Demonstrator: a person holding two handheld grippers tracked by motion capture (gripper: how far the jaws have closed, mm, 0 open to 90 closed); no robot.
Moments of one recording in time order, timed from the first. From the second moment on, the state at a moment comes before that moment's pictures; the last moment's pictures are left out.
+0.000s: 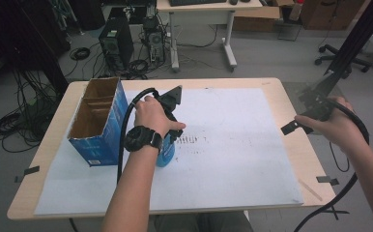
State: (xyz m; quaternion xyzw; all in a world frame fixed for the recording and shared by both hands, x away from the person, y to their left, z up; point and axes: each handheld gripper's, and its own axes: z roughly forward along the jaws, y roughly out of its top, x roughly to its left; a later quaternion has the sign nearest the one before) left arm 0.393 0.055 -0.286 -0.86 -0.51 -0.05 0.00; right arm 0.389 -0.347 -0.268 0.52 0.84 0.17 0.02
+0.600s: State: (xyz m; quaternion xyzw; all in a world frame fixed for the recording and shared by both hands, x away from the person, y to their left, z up) left arm 0.396 0.054 -0.291 -0.85 -0.52 -0.04 0.01; right arm 0.390 -0.348 -0.272 0.52 0.84 0.17 0.02
